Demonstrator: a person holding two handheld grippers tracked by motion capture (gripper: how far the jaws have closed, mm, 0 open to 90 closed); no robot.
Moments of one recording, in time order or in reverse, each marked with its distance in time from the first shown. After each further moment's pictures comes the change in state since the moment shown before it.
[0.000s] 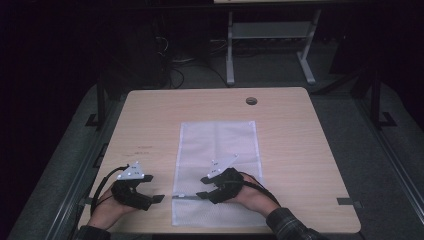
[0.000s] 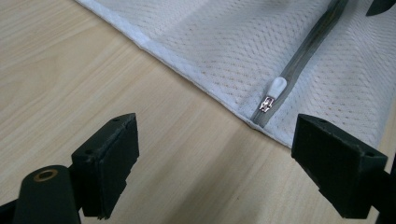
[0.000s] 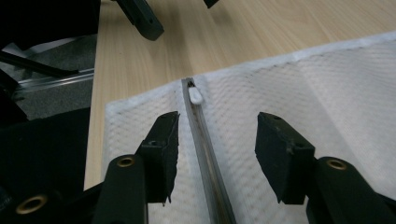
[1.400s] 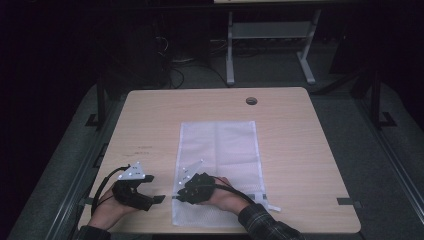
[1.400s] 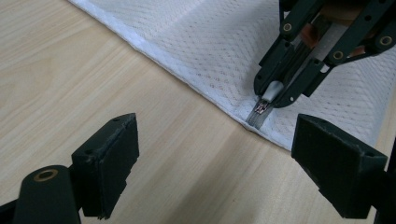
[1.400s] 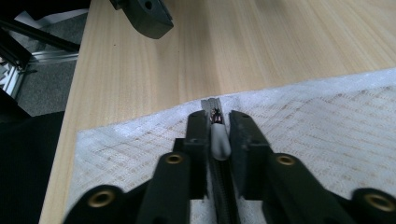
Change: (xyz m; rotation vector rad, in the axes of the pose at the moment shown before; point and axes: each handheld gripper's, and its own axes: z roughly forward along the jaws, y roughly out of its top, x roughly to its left) left arm -0.002 0.001 0.001 0.004 -0.009 0.008; right arm 0.005 0.018 0.080 0.101 0.088 -0.069
